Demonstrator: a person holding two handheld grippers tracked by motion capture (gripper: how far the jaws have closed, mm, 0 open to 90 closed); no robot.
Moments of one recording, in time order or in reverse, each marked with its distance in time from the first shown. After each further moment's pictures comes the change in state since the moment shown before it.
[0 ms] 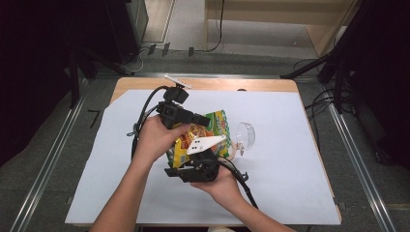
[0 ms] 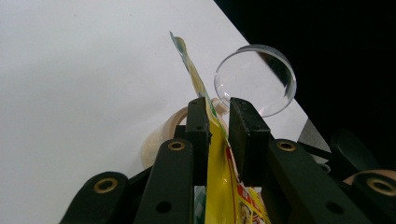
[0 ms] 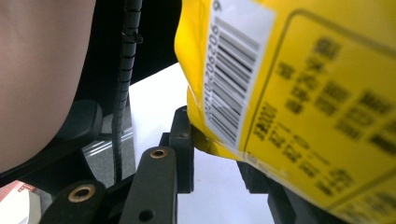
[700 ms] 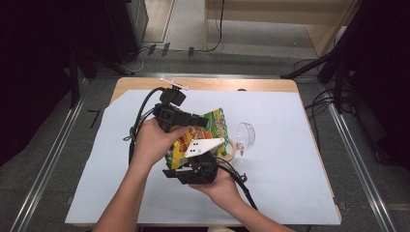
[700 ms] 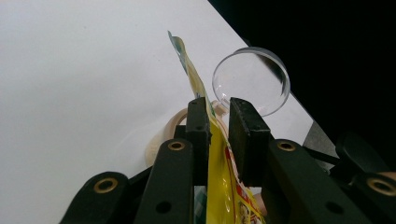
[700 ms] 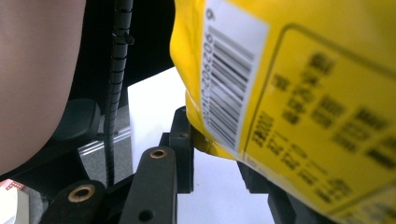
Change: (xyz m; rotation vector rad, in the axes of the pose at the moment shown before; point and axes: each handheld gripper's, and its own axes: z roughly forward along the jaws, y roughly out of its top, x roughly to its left) left arm -0.013 -0.007 -0.011 -0.039 0.045 0.029; right arm 0.005 0.000 0.002 -0.014 -0.007 -0.044
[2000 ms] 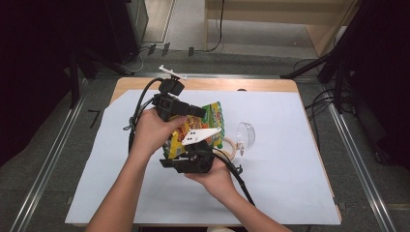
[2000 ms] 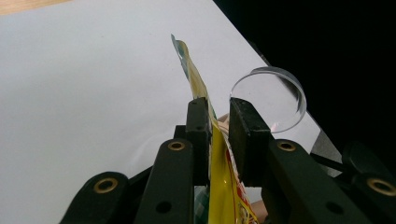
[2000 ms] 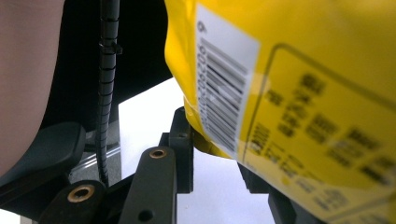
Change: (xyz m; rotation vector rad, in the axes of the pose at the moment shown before) left arm 0.018 0.022 0.000 0.013 0.009 -0.018; right arm -0.018 0.016 0.010 -0.020 -0.007 0.058
